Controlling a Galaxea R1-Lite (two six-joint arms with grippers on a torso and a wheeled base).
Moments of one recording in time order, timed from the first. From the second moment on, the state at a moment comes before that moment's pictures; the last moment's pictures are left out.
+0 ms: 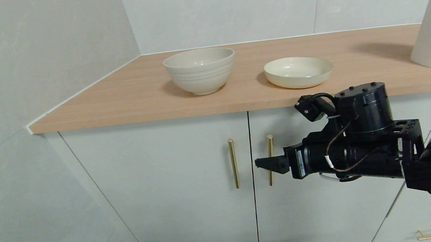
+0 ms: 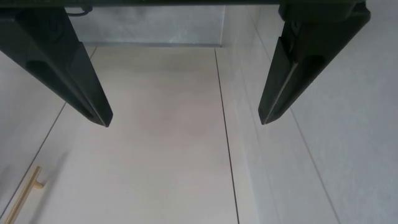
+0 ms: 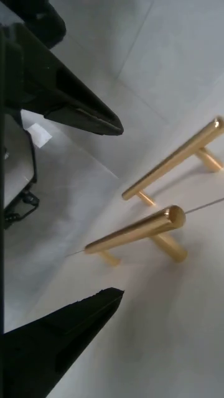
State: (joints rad) left arm 0.00 0.00 0.00 -0.01 -0.02 0.01; right arm 0.64 1.76 -0.90 -0.48 0.16 0.23
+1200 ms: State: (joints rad) left arm 0.00 0.00 0.00 -0.01 -0.02 0.01; right arm 0.74 1.87 -0.75 -0.87 0.17 0.31
